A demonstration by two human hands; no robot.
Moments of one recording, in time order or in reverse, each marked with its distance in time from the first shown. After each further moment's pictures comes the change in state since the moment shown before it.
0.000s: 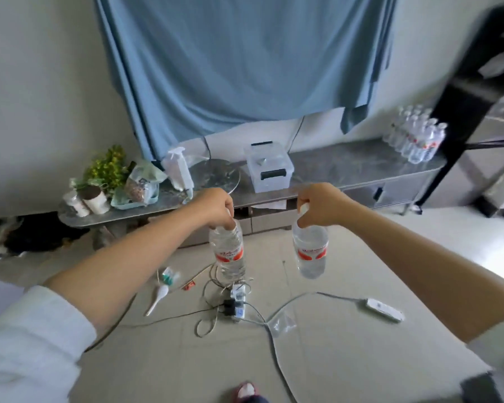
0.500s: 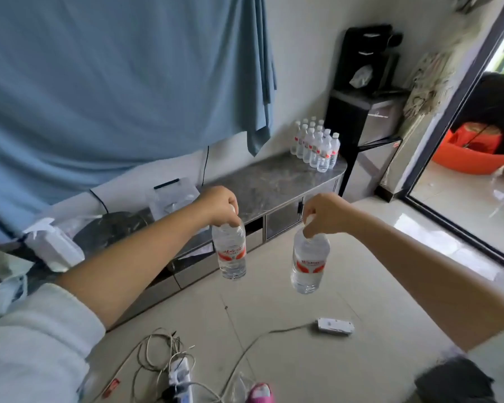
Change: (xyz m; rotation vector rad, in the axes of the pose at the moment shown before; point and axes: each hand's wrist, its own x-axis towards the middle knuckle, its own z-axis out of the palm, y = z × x) left_hand 0.213 0.207 0.003 -0.019 -0.103 0.353; right_hand 0.060 0.213 -0.086 0.095 0.116 0.411
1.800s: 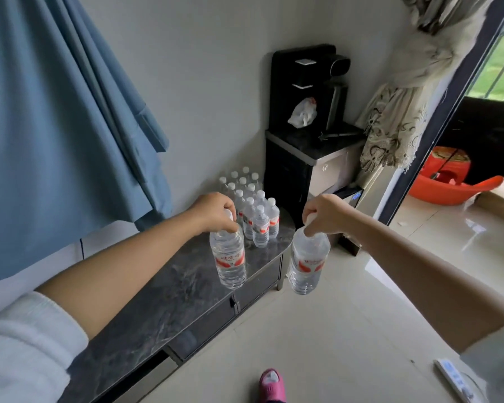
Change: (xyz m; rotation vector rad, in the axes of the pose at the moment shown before) left_hand 0.557 0.317 0.002 -0.019 -0.018 0.182; right_hand 0.417 0.389 -0.261 0.060 0.079 0.122
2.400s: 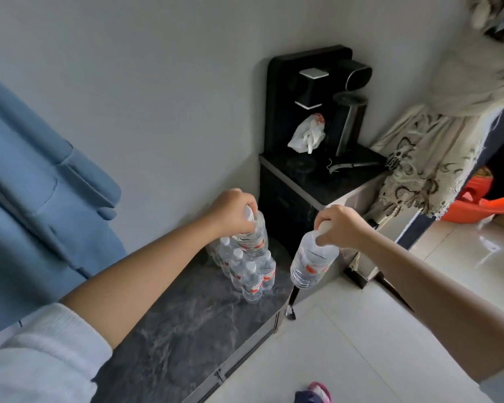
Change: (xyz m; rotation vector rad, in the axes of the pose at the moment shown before) left_hand 0.273 0.034 -0.037 0.051 0.067 0.174; right_hand 0.245 0.074 -0.073 0.015 0.049 0.055
